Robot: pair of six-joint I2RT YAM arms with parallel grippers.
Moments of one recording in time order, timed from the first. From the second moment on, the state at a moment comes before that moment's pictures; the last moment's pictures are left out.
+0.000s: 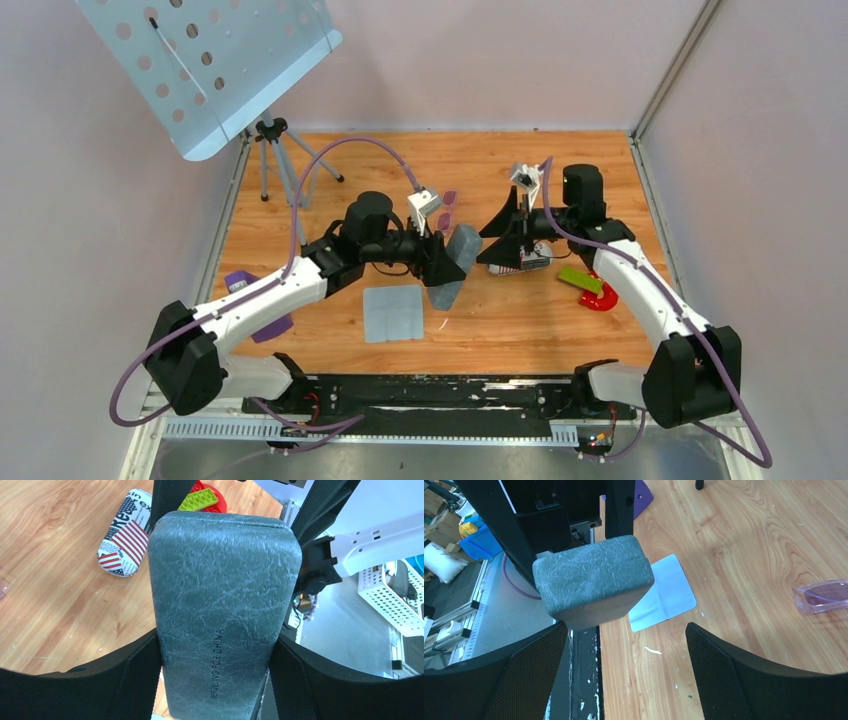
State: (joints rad) left arm -0.75 1.27 0.92 0.01 0.58 -0.32; right arm 0.24 1.24 0.94 -0.24 -1.24 -0.07
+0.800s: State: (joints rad) left arm -0.79 1.31 0.91 0.01 0.66 -0.32; right arm 0.29 1.23 0.91 -0.34 -1.39 -0.22
